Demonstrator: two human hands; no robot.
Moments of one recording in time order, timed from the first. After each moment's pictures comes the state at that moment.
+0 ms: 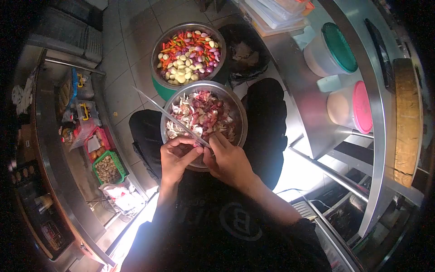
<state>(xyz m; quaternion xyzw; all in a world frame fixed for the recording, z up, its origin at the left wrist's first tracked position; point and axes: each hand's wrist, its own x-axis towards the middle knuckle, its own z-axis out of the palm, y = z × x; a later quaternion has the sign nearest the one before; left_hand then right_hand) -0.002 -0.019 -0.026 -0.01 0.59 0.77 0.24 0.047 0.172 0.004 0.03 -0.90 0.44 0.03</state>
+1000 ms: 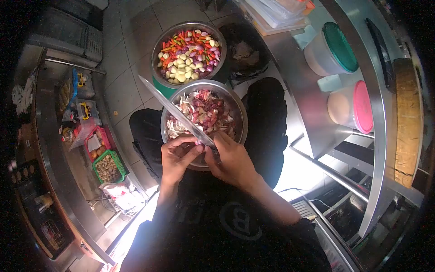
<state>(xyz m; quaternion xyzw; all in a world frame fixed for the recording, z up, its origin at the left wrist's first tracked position) 0.000 -0.015 -0.027 0.01 0.58 0.78 0.22 0.045 0.178 0.012 0.01 -0.87 0.50 0.03</state>
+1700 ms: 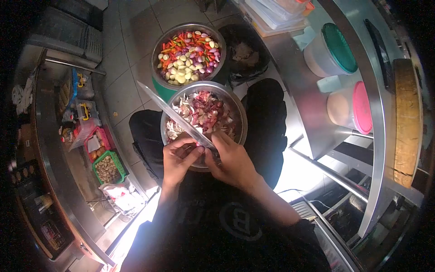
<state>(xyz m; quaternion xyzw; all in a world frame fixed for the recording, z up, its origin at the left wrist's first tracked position) 0.002 -0.017 -0.031 0.02 0.61 0.76 0.24 0.042 0.180 0.016 0.03 -0.86 0.51 0.03</state>
